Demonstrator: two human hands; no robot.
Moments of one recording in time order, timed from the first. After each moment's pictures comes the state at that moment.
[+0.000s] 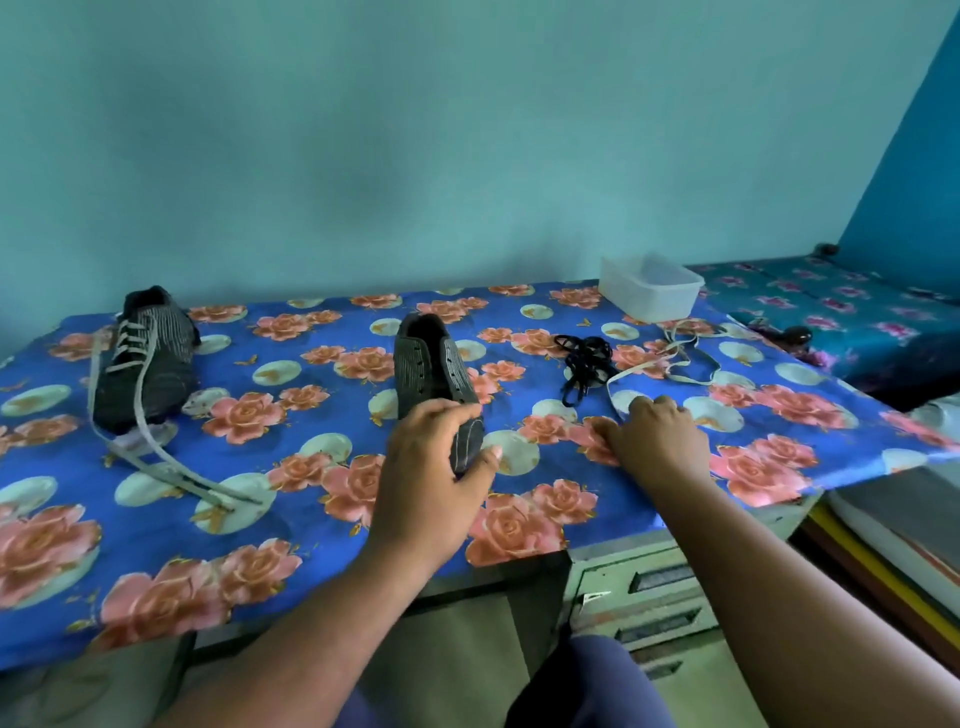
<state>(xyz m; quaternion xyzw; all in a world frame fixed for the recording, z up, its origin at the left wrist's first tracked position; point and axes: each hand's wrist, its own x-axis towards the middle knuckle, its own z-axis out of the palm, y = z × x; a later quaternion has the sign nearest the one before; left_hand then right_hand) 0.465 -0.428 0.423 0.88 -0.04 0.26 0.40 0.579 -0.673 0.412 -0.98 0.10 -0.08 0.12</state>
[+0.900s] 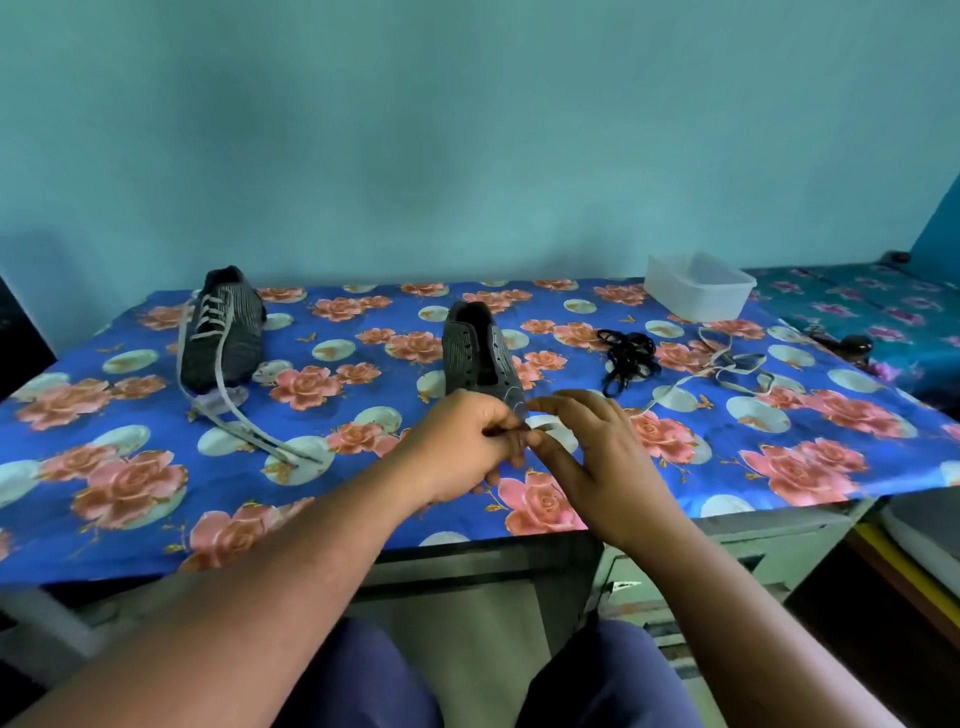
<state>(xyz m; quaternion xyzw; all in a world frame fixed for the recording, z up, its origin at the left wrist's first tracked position) 0.452 -0.403 0.469 0.89 -0.07 -0.01 0.45 0.473 -0.592 0.431 -0.87 -0.28 -0.19 0.35</state>
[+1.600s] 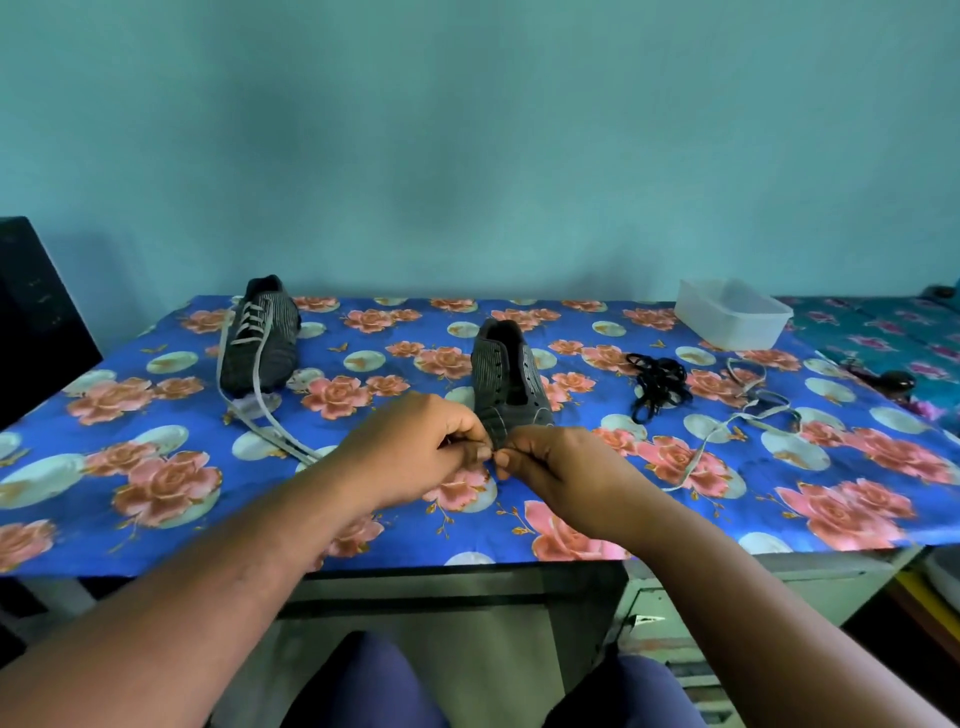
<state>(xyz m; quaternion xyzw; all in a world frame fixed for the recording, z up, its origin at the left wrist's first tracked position) 0.440 -0.337 0.480 0.95 -0.12 0.09 0.29 0.492 -0.550 0.457 -0.86 -0.41 -0.02 0.30</state>
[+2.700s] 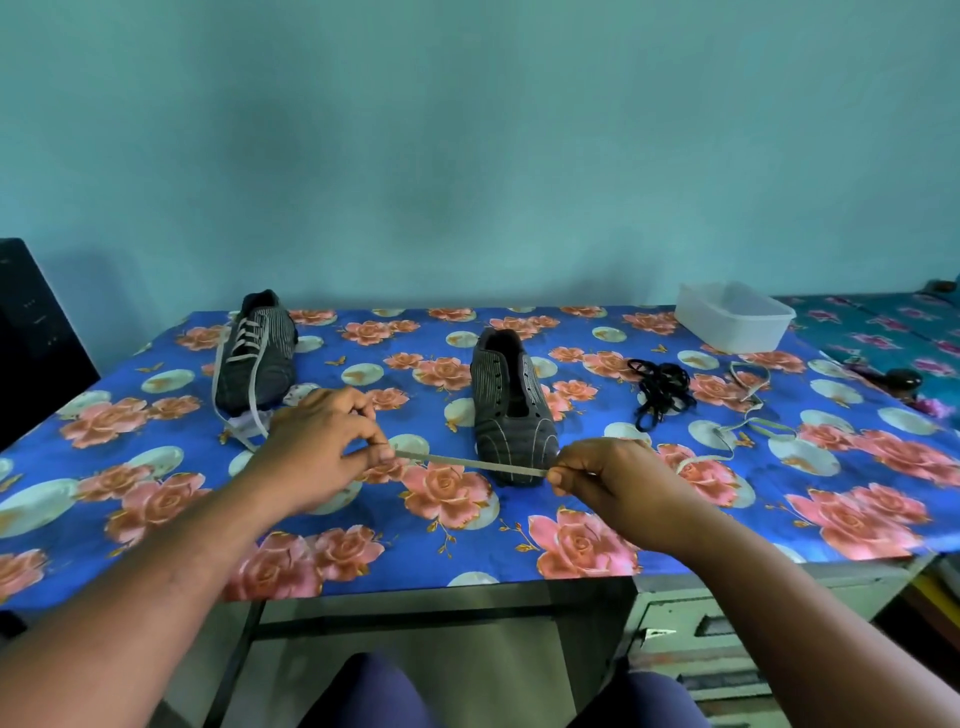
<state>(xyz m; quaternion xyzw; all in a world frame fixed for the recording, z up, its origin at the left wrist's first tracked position) 0.459 -0.236 0.445 0.98 -0.03 0.14 0.14 0.528 -0.592 0.432 -0.89 -0.38 -0.05 0.25</state>
